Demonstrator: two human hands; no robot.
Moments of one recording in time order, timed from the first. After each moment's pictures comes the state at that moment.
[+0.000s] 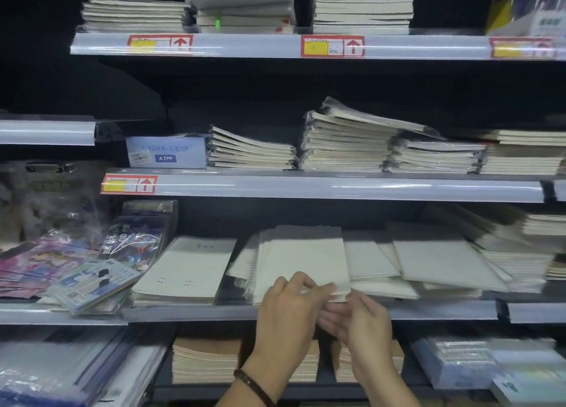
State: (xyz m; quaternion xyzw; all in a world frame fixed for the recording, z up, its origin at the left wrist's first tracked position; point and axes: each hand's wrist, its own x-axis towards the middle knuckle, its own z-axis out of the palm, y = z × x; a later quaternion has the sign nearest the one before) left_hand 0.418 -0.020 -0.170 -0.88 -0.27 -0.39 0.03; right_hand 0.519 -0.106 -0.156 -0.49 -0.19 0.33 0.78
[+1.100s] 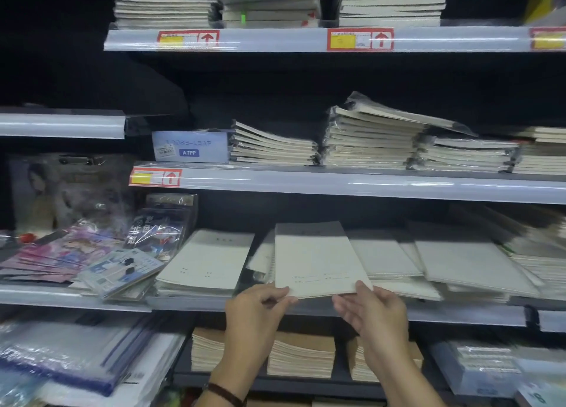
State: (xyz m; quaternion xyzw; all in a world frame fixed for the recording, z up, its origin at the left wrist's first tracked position) left_hand 0.352 -0.005 -0.175 -0.71 -0.41 -0.48 -0.31; right_hand 0.516 -0.094 -0.152 -0.52 -0.15 0.33 0.78
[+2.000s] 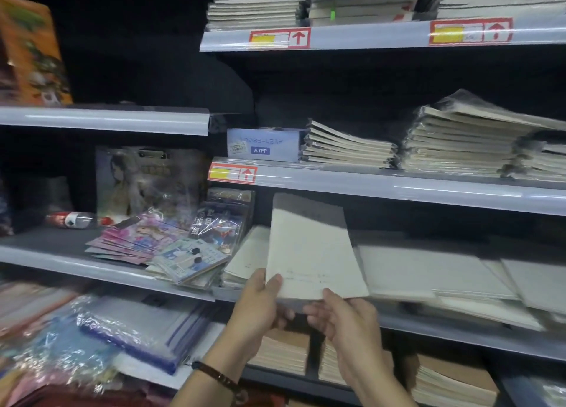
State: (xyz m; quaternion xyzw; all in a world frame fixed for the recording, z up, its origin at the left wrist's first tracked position) left_hand 0.248 0.050 -0.156 -0.53 -0.40 -0.44 -0.61; right_hand 0.383 -0.035 -0.149 -0.48 -0.25 0.43 0.72
